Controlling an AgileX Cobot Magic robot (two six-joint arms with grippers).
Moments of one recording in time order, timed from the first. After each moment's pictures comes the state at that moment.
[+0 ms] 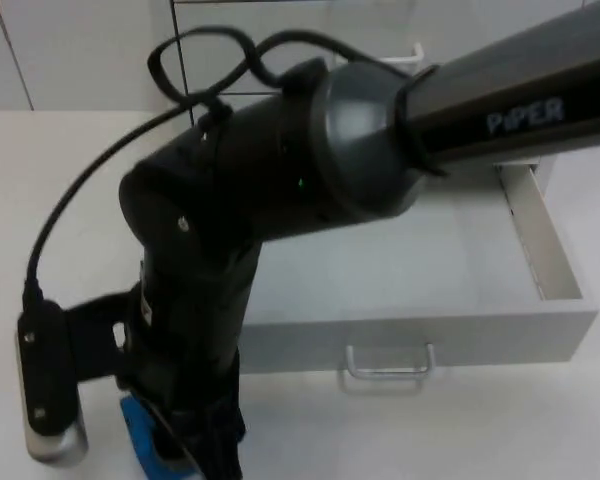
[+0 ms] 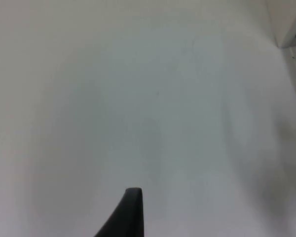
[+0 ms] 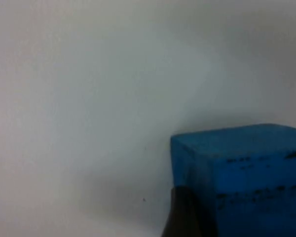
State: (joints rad) right arm 1.05 2.33 -1.71 -0.01 0.75 -0.93; left arm -0.09 0.68 -0.73 0.09 0.96 -0.08
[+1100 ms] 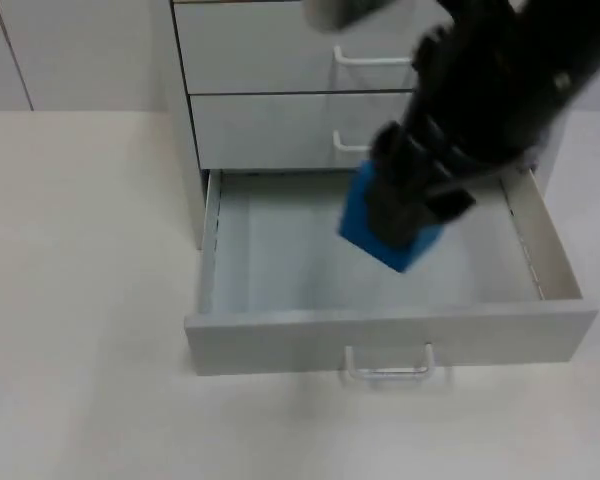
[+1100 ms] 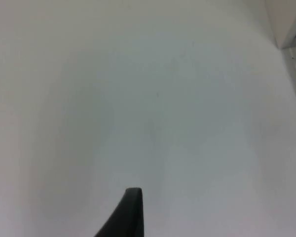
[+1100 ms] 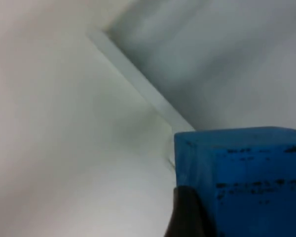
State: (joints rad) right arm 0.79 1.65 -1.20 -0.12 0.74 0.01; left arm -0.09 0.68 -0.73 0.09 0.96 -0.08
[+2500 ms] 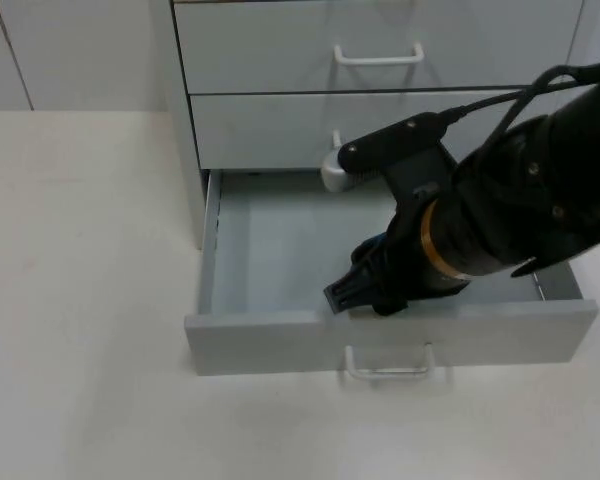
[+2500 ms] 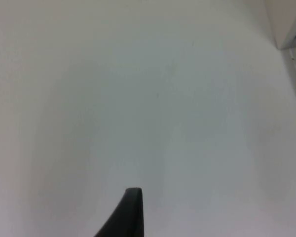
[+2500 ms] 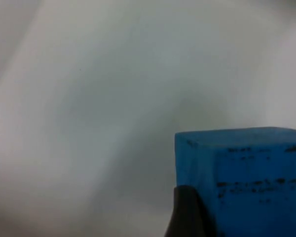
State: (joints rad) right arm 0.79 2.04 -1.06 -1.45 0.38 1.61; left arm -0.09 0.68 -0.73 0.09 0.96 -0.08
